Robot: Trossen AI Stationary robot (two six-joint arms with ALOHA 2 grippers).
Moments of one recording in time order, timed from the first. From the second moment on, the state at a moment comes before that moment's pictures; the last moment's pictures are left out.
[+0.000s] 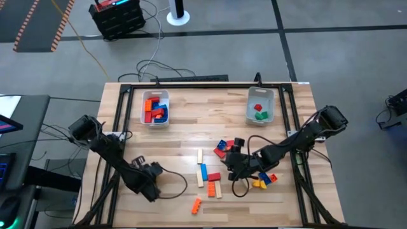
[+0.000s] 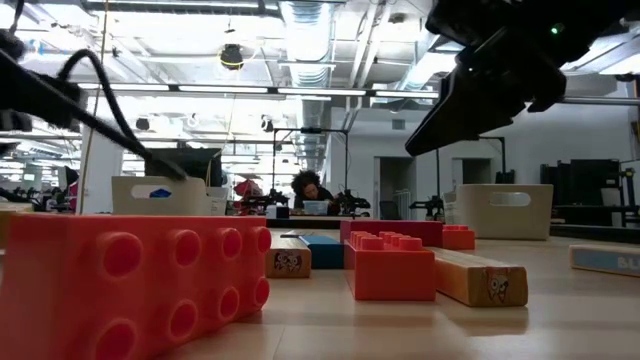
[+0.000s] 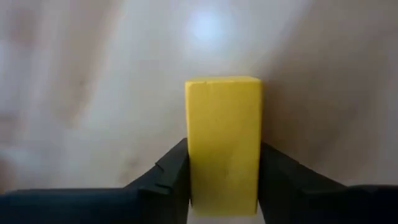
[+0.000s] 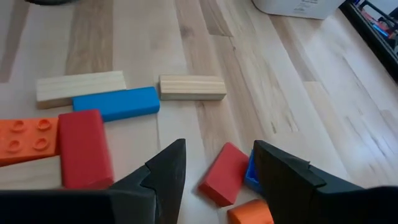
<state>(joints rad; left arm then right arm) -0.75 1.66 0.94 -0.97 -0.21 -1.25 0.45 1.58 0.84 -0.09 0.65 0.28</state>
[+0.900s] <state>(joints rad) 0.13 1.23 0.91 -1.00 -0.62 -0.53 0.49 1.58 0.83 -0.07 0.65 0.34</state>
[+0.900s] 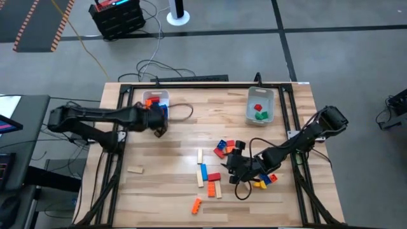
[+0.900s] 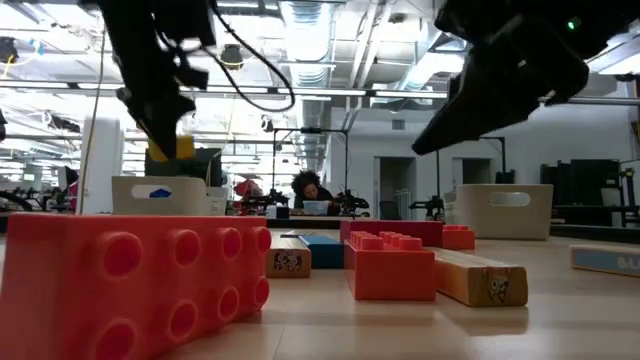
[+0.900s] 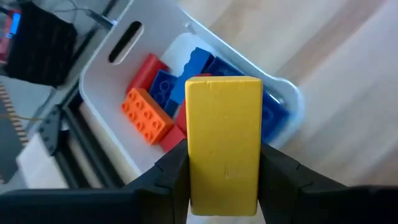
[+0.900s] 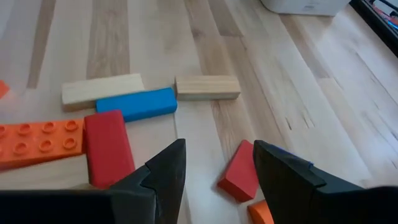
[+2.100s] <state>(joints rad) -0.17 1.17 0.82 -0.42 -0.48 -0.30 0.60 1.58 0.76 0.02 0.68 0.51</state>
